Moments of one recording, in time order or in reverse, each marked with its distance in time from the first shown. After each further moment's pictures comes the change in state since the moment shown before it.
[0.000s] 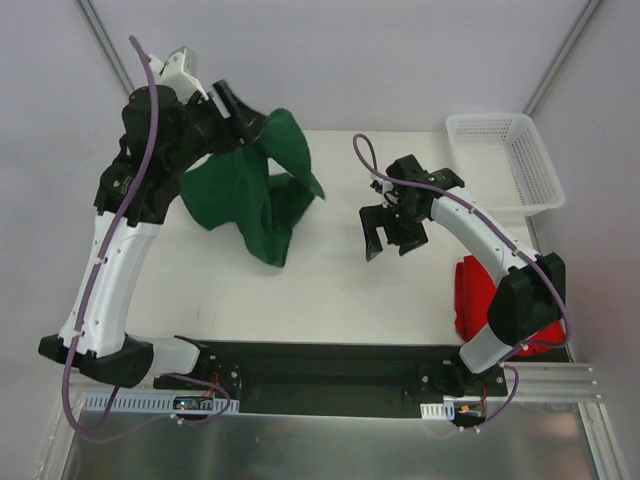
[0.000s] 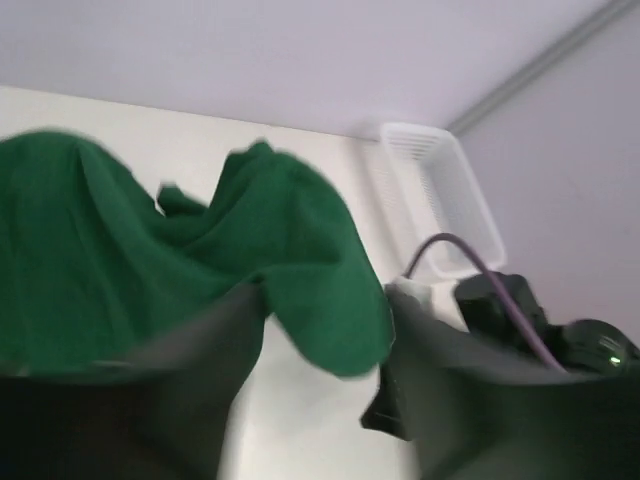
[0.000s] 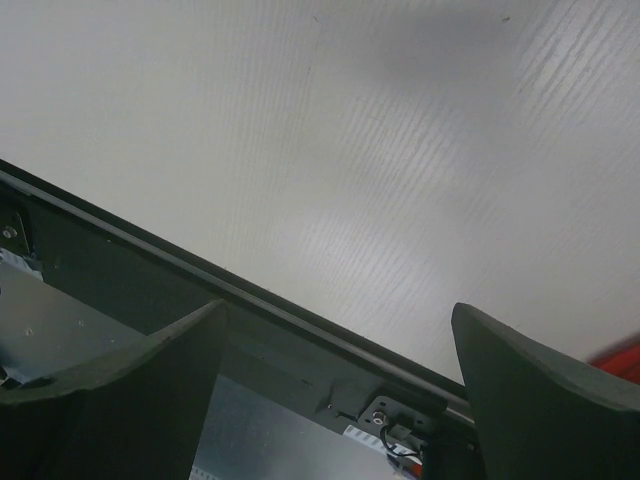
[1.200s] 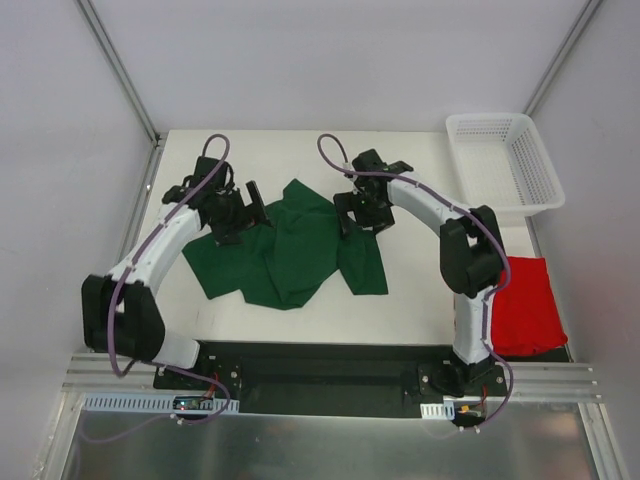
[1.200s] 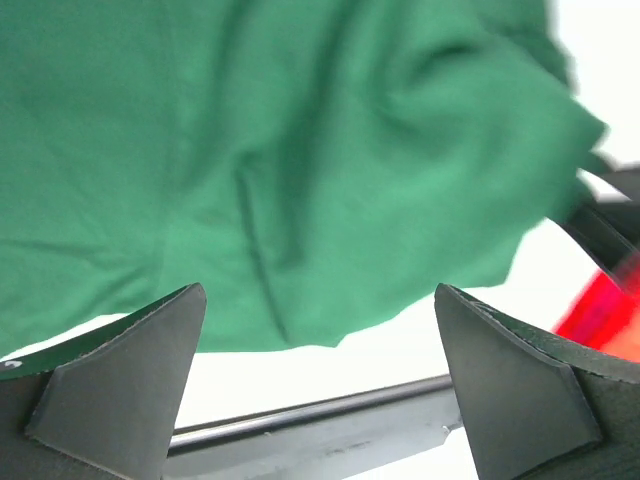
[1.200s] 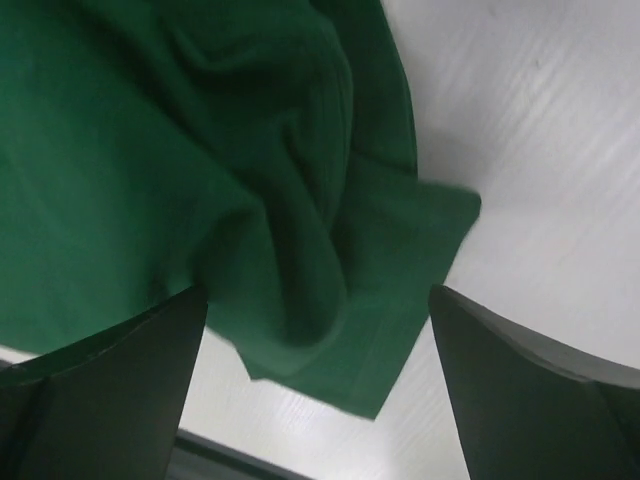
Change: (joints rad) left arm 0.150 0.179 -0.653 0.004 0.218 -0.054; right arm 0.027 0.388 0.184 0.257 0.084 0.037
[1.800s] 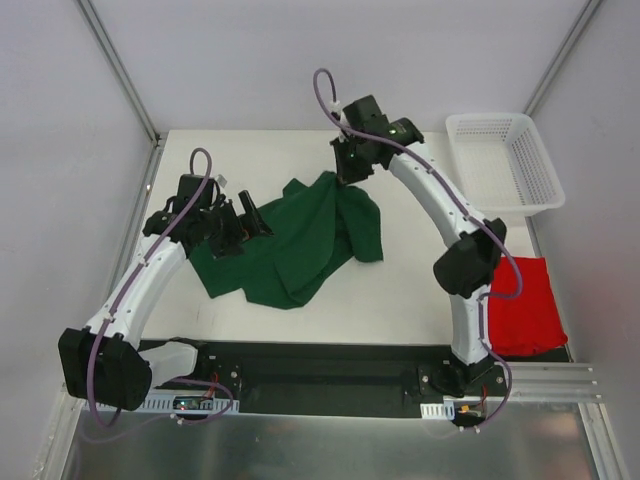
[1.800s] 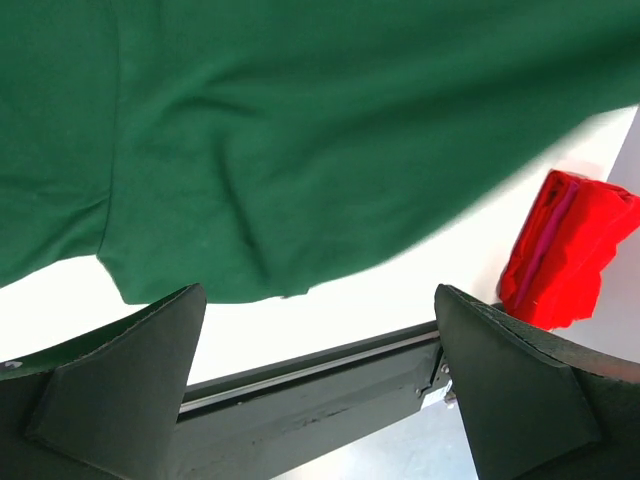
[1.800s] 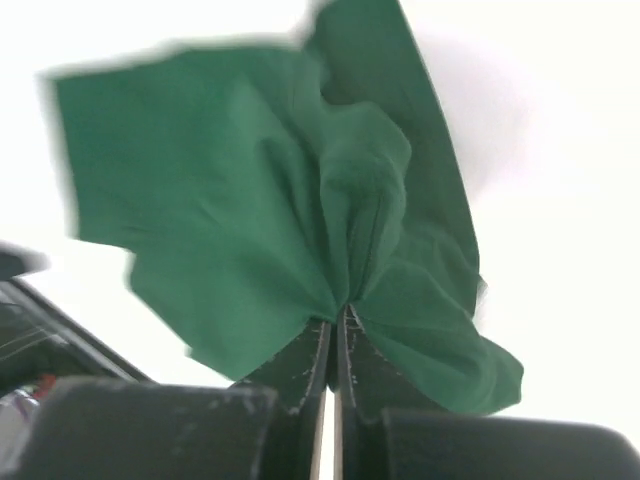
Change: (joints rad) left arm 0.000 -0.328 -0.157 0.016 0.103 -0.062; right arm 0.060 0.096 0.578 -0.214 0.031 0.002
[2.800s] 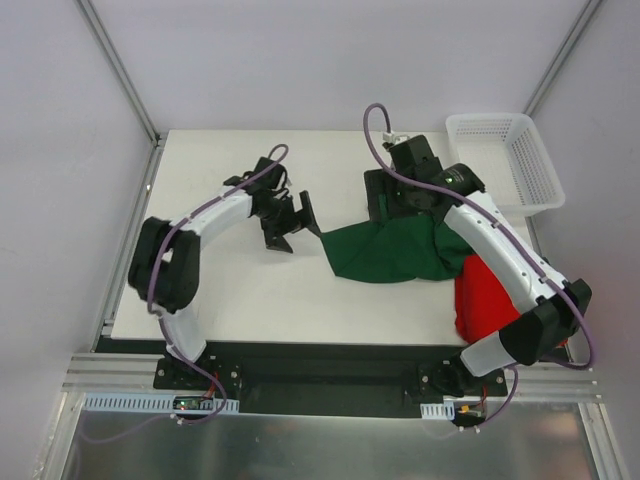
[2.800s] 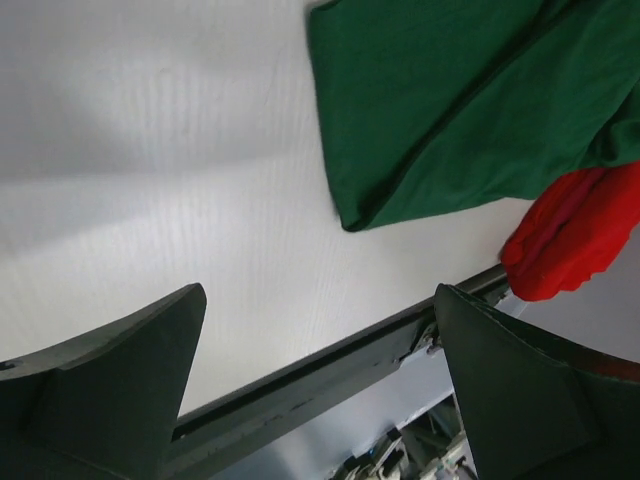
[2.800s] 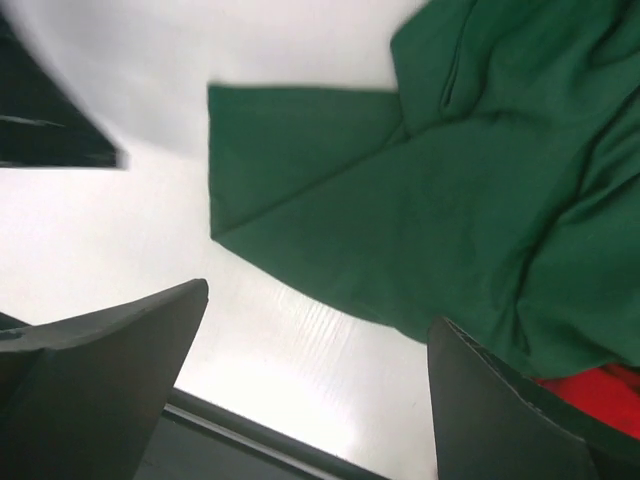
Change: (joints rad) left arm -0.183 0.544 0.235 0.076 0.111 -0.058; right arm 0.001 -0.581 -0.663 0.086 0.275 0.075
